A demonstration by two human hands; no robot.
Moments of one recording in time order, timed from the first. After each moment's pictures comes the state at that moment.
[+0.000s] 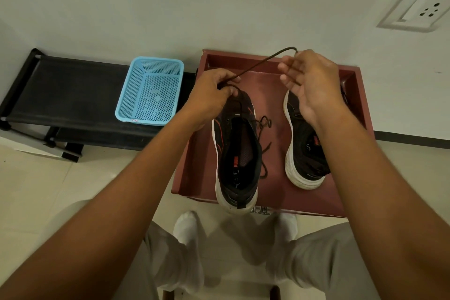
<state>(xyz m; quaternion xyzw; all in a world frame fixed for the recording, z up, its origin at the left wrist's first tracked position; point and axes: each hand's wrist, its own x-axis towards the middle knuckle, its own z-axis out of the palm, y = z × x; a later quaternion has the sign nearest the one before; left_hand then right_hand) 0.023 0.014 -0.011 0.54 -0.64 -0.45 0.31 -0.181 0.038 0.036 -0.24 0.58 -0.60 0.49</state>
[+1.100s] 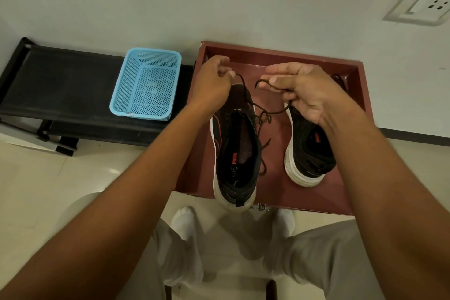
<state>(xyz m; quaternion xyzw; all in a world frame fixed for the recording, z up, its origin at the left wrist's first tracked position) 0.004 0.002 -0.025 0.60 -0.55 -0.46 0.36 -0.189 0.042 0.025 -0.34 0.60 -0.42 0.59</state>
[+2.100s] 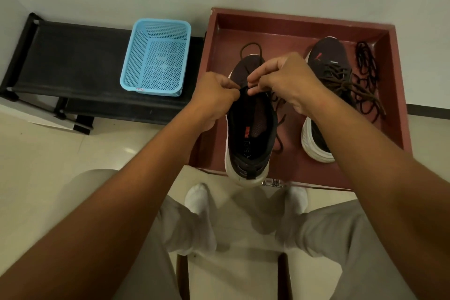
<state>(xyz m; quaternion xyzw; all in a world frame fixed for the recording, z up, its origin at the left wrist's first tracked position) 0.033 0.066 -0.036 0.66 -0.52 -0.49 0.23 -0.136 0.065 -0.008 -0.49 0.65 -0.29 0.50</state>
